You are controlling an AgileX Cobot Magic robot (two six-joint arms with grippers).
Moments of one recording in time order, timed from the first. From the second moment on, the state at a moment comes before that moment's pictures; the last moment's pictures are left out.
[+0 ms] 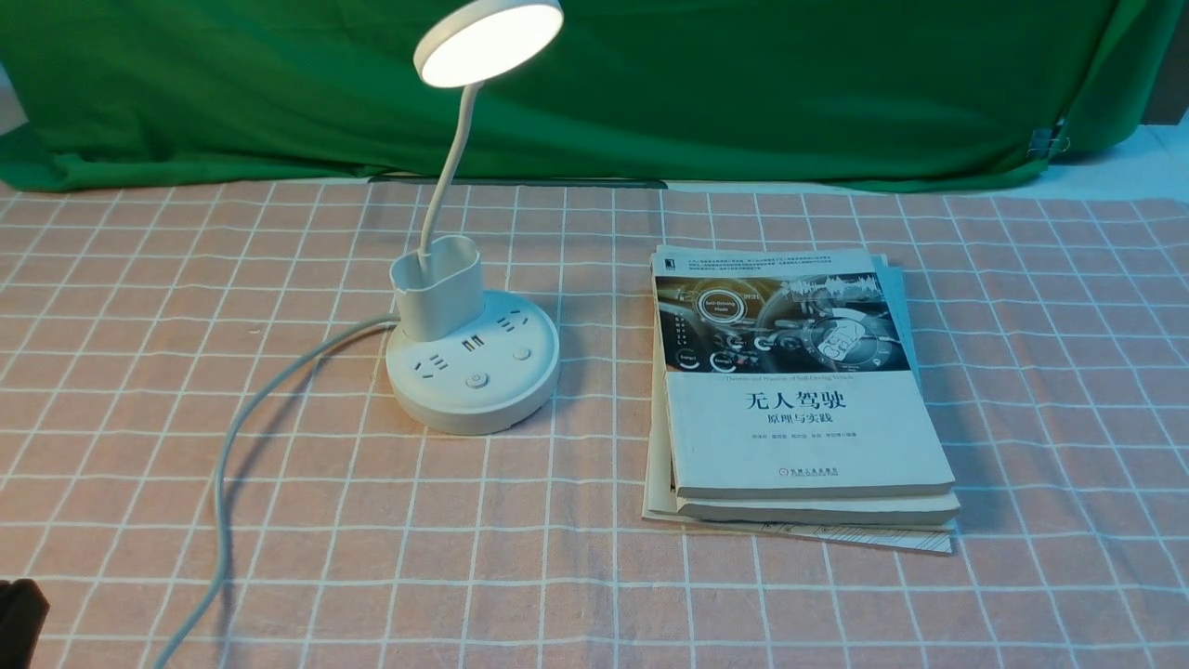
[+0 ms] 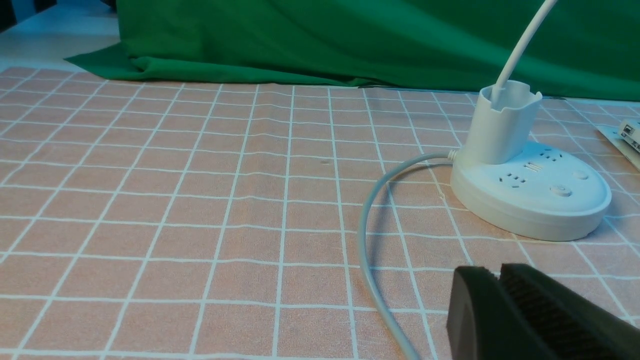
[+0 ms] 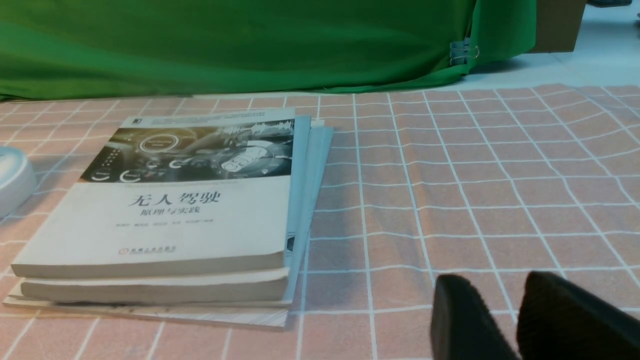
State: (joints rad) right arm 0.07 0.00 0.01 0.05 0.21 0.03; left arm -0.06 0.00 0.00 -0.05 0.22 -0.02
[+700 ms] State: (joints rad) right arm 0.07 0.00 0.01 0.05 0.21 0.03; left arm -0.06 0.00 0.00 -0.05 0.22 -0.02
